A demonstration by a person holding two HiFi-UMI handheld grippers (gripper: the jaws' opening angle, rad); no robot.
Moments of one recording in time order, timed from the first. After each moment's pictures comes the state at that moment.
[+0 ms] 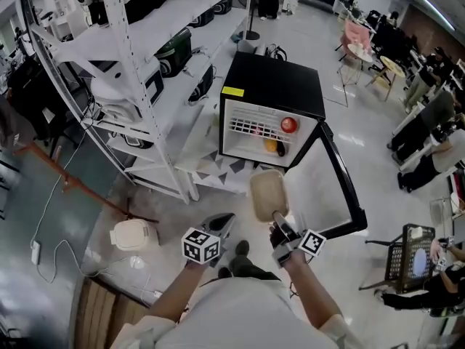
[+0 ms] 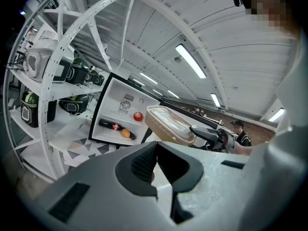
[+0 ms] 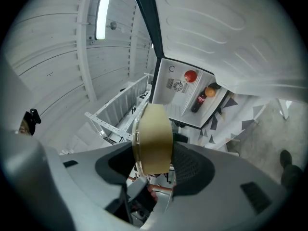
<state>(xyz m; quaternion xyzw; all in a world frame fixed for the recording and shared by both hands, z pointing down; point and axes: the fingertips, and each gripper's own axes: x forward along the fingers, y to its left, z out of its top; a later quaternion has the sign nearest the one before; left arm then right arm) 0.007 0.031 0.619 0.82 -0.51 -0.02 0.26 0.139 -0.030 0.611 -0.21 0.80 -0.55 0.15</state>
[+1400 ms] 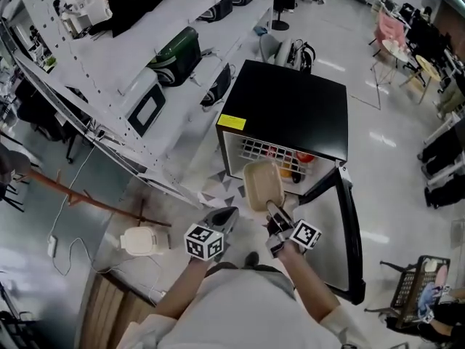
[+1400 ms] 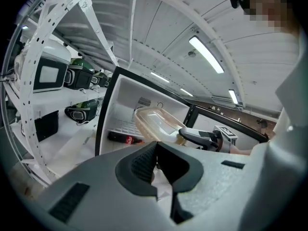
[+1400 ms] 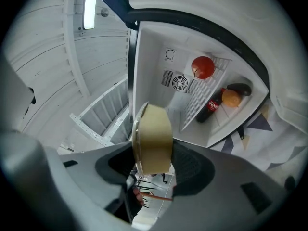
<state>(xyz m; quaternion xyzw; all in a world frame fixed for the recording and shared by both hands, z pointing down) -0.039 -0.154 0.624 0.78 -0.57 0.01 0.26 0.050 -0.232 0.637 -0.17 0.81 -0.55 0.12</state>
